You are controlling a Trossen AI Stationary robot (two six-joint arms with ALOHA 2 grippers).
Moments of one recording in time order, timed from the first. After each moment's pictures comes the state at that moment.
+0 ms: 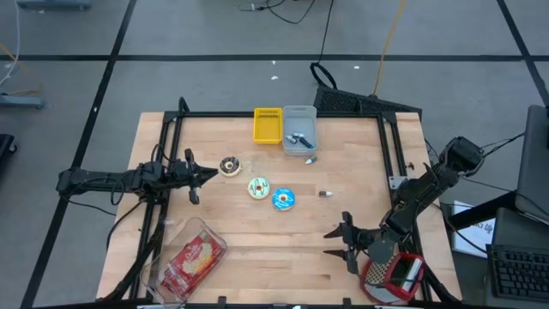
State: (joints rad) left arm 0.00 0.16 0.02 0.14 -0.20 0.02; right arm 0.83 1.39 0.52 0.31 0.65 0.62
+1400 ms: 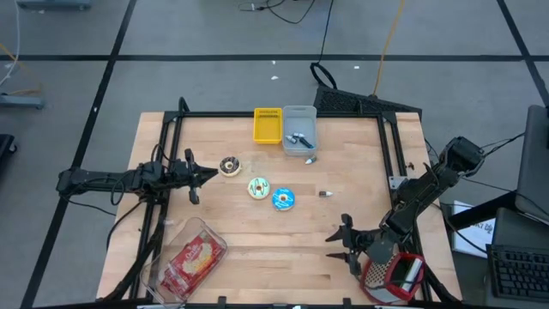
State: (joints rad) left arm 0.00 0.16 0.02 0.14 -0.20 0.02; right arm 0.83 1.39 0.52 0.26 0.57 0.57
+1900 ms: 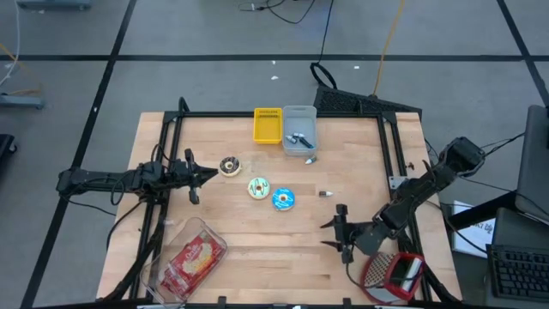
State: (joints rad) left arm 0.00 0.16 0.02 0.14 -0.20 0.02; right arm 0.71 1.39 0.52 0.21 0.58 0.32
